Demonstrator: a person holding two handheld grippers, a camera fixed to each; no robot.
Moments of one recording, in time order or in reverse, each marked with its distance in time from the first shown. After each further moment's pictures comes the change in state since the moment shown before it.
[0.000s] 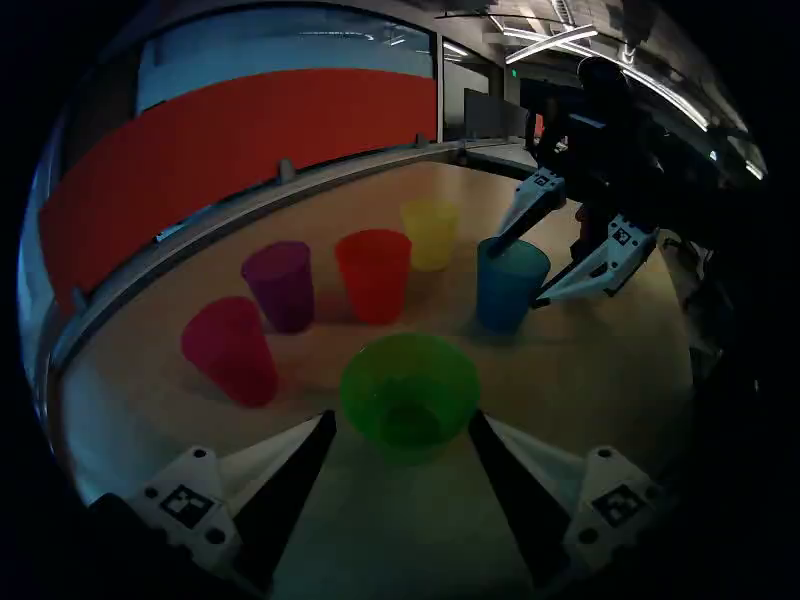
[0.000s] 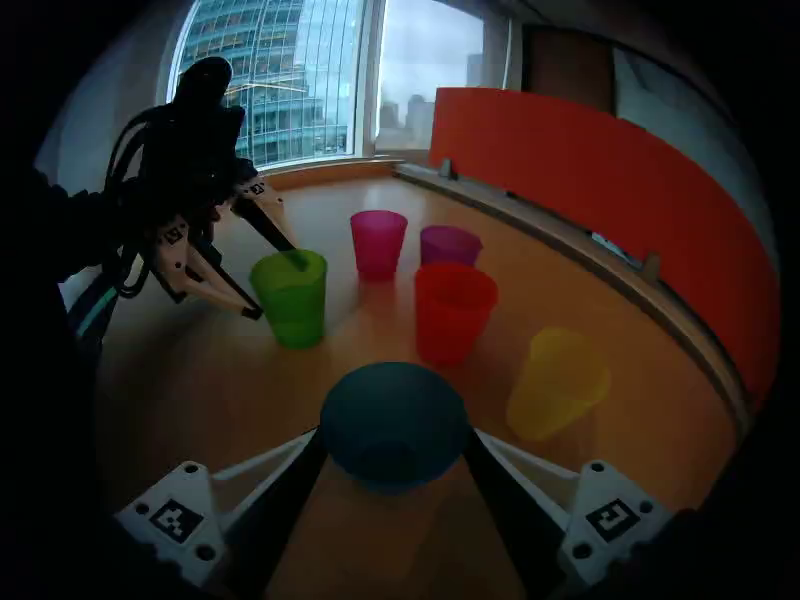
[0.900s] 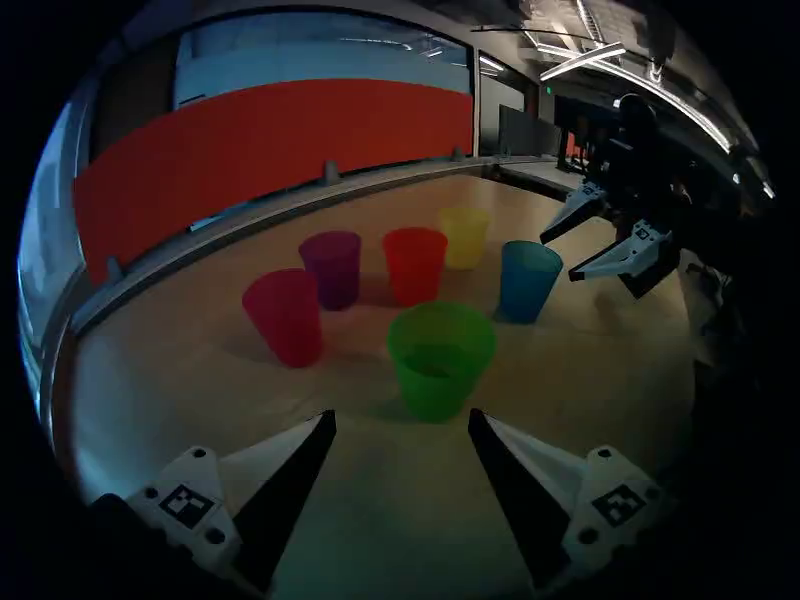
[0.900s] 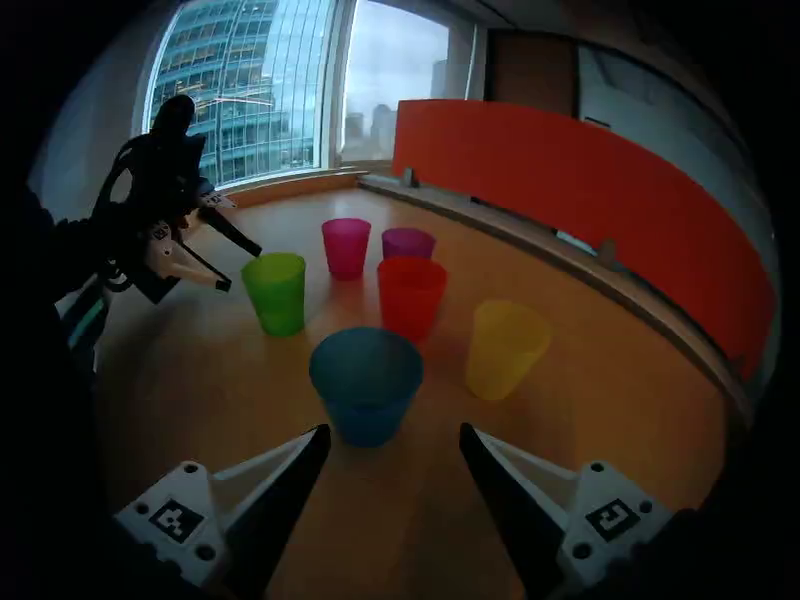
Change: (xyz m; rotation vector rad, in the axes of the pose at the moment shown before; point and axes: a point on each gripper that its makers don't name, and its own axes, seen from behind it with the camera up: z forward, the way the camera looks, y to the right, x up) left arm -0.018 -0.021 -0.042 0.104 0.041 -0.077; right arm -0.021 0.008 -0.049 -0.111 0.039 0.062
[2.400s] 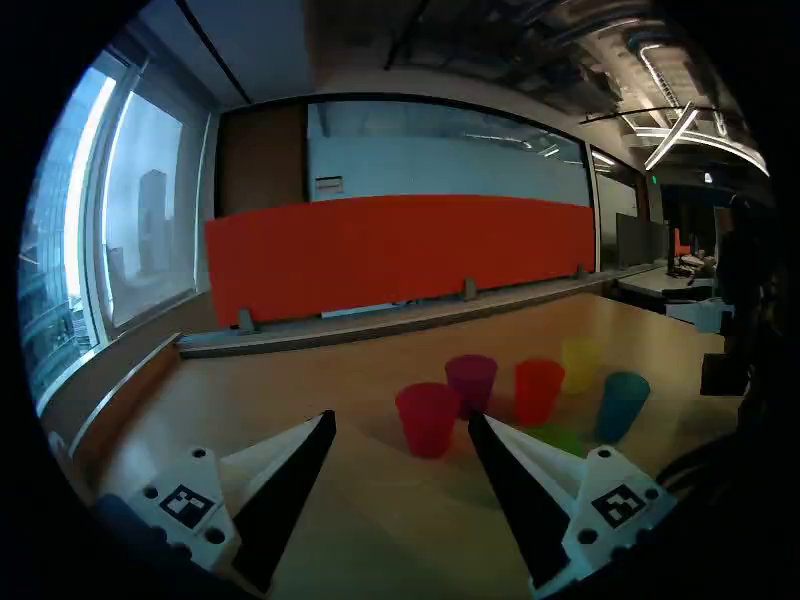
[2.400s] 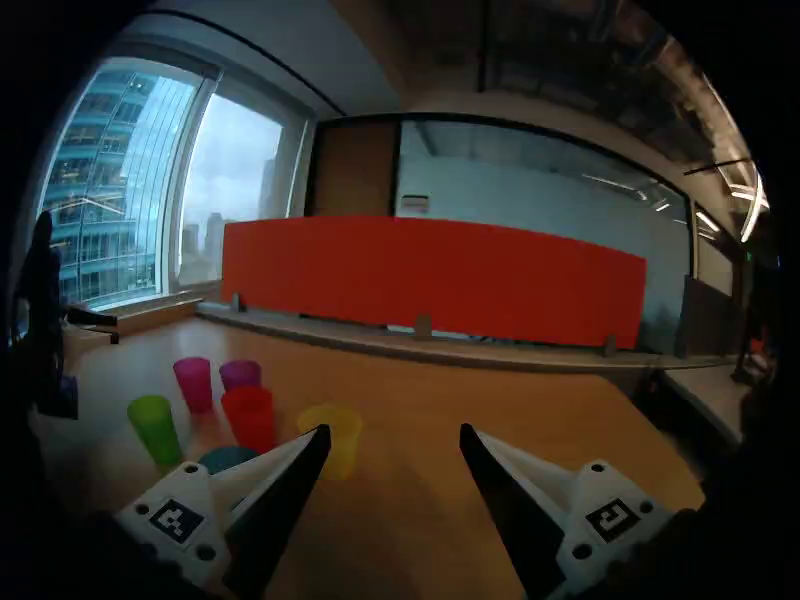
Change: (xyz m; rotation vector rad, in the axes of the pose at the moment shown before) left arm 0.078 -0.088 -0.065 0.466 0.380 -0.146; right arm 0.065 0.093 -0.077 -0.590 0.398 0.251
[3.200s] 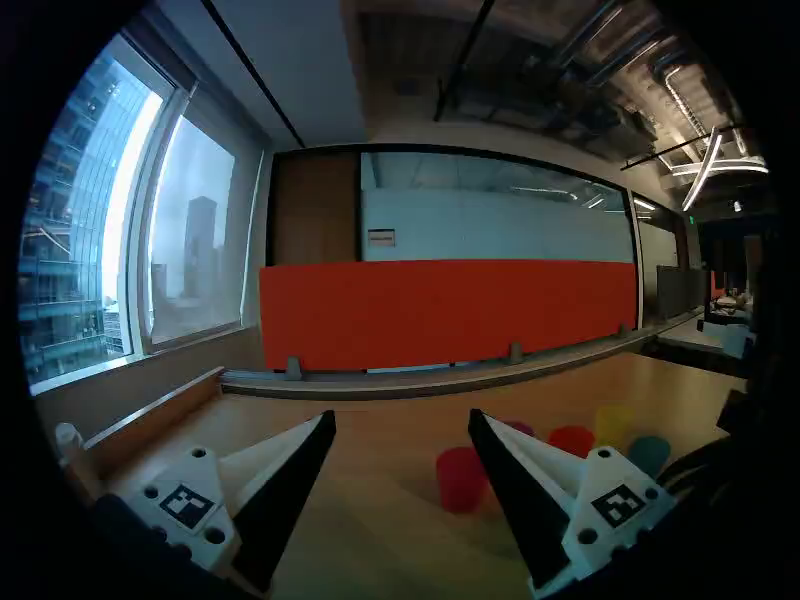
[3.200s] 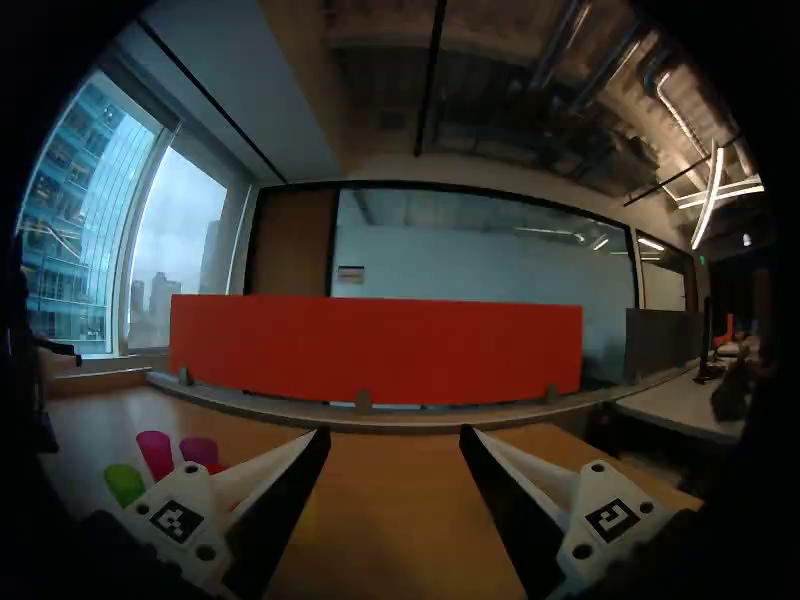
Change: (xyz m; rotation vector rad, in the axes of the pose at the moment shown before) left arm 0.056 -0.027 -0.022 0.179 0.184 -0.054; right arm 0.061 0.037 -0.017 -0.218 0.233 0.047
